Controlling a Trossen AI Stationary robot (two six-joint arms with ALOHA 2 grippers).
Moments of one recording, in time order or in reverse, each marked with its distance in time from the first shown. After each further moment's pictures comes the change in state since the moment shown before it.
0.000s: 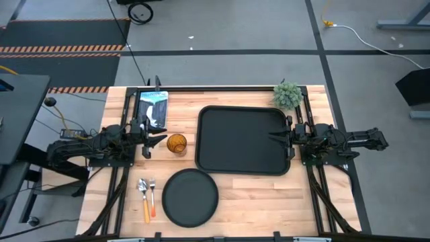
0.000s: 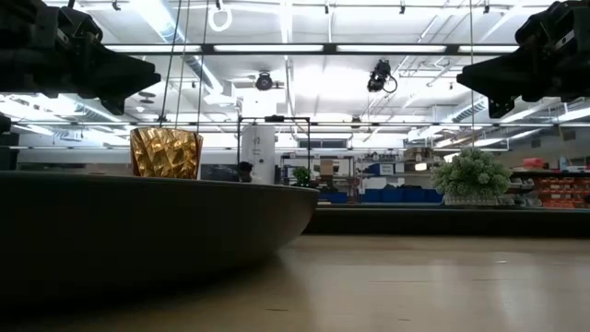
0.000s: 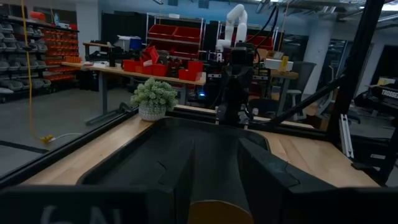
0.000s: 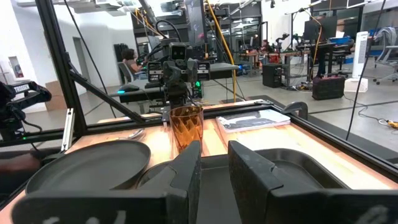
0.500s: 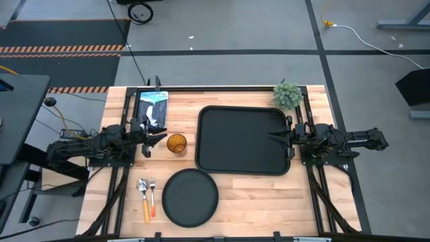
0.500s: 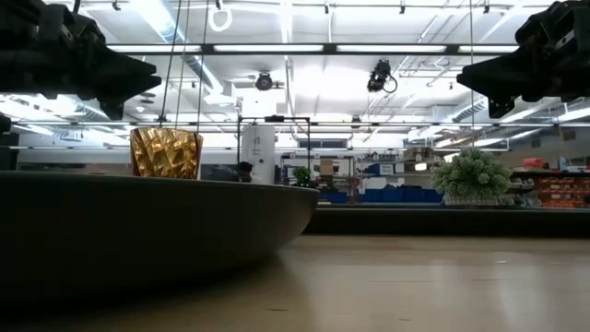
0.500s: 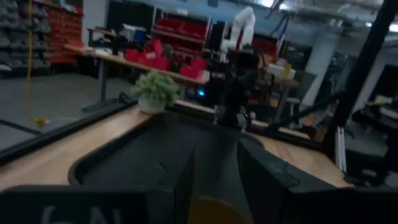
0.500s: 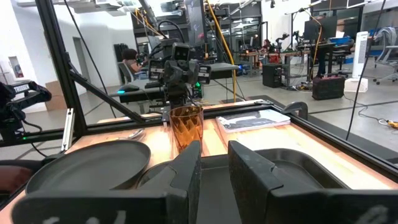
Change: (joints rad) left arm 0.001 0.000 0.000 -0.020 -0.007 -0.106; right arm 0.000 0.000 0.000 0.000 0.000 0.000
